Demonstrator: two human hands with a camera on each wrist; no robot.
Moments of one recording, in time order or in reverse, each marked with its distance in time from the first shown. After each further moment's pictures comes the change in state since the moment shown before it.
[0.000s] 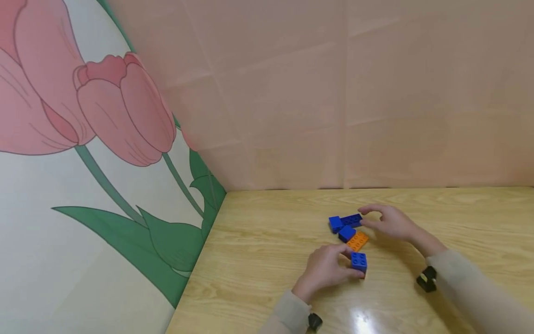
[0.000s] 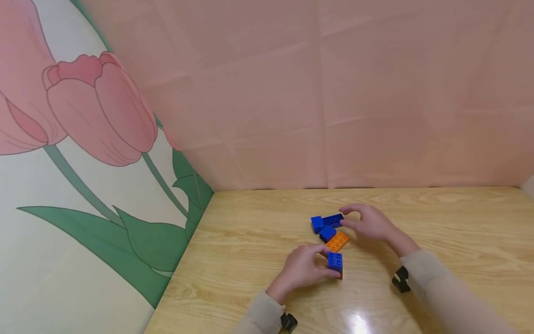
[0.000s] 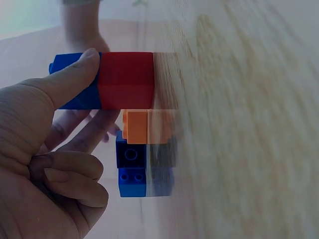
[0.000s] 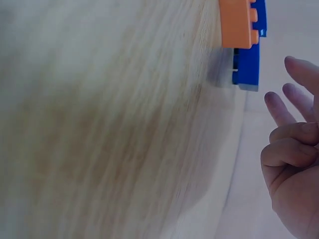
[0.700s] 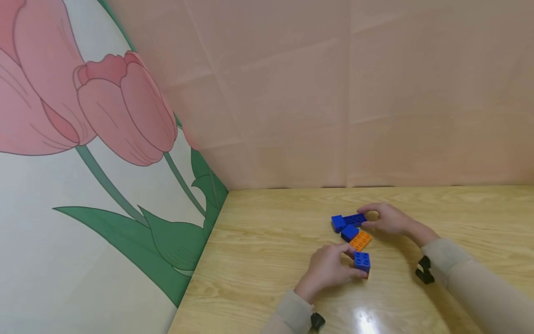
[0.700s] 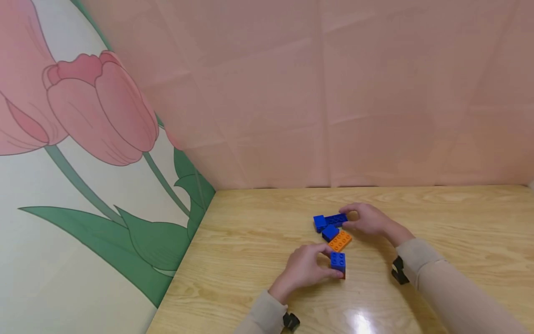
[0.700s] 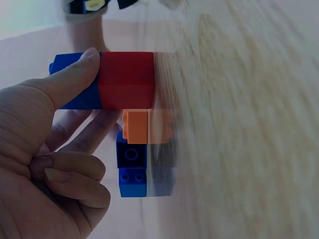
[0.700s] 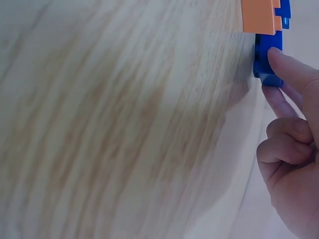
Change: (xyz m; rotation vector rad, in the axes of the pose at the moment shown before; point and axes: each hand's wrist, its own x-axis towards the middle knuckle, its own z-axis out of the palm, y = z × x) left_hand 0.000 0.001 0.001 -0.021 0.005 -0.023; right_hand 0.023 0.021 0.008 -0.005 -0.137 -0.001
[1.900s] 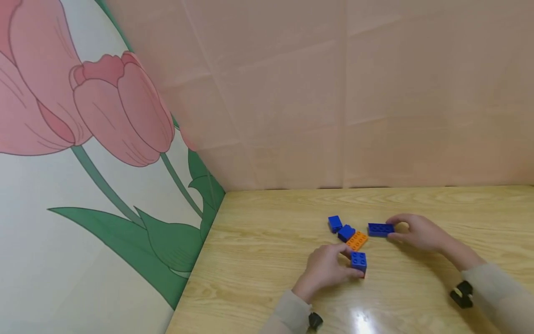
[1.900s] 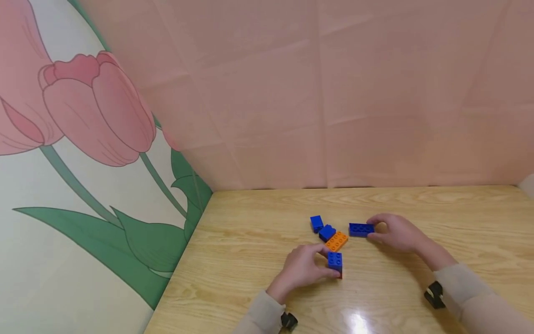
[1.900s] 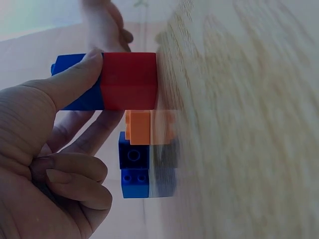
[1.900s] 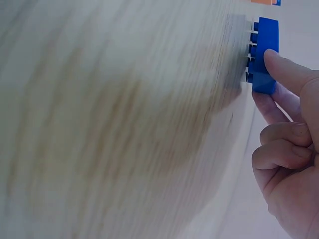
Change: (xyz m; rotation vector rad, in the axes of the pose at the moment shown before) left_hand 0.005 0.003 0.001 -0.022 -0.003 -0.044; right_hand -0.069 0.019 -0.028 -0.119 0.091 0.022
